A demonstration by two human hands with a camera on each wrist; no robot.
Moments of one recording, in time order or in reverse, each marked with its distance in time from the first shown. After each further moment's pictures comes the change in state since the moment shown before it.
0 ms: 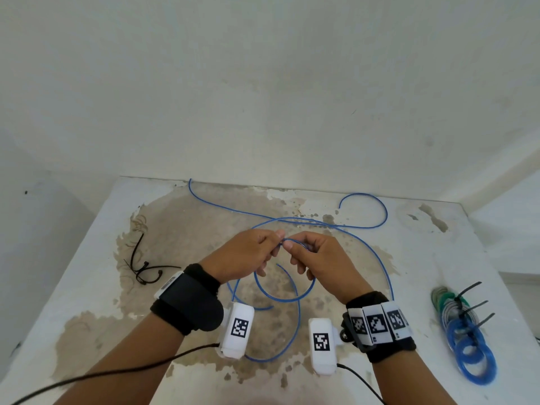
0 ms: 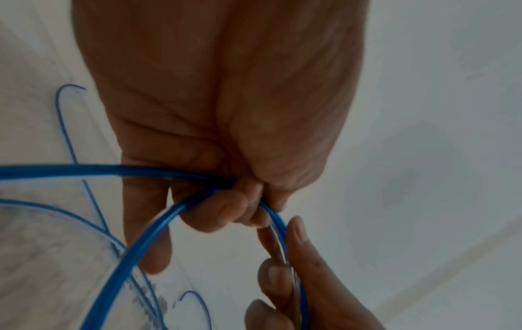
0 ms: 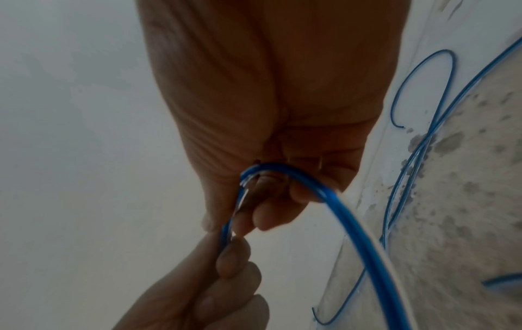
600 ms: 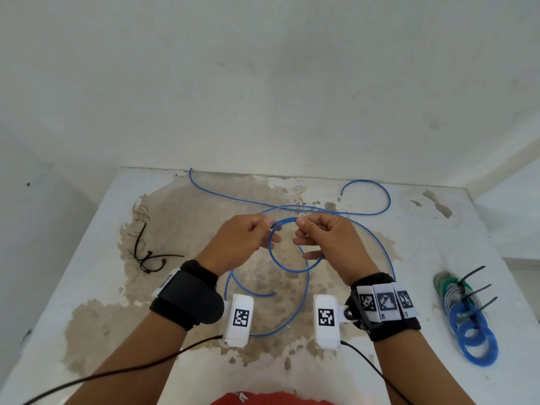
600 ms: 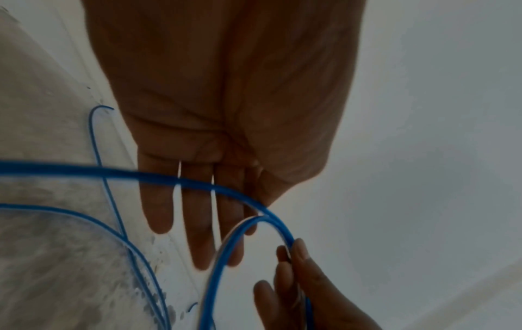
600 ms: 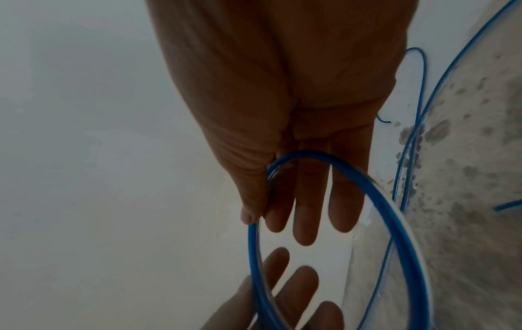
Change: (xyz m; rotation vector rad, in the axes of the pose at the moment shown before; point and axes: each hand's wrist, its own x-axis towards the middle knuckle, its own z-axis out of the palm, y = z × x) left_hand -0.006 -0.013 0.003 -0.105 0.190 -0.011; right_hand 0.000 -0.002 -0.006 0.182 0.126 0.113
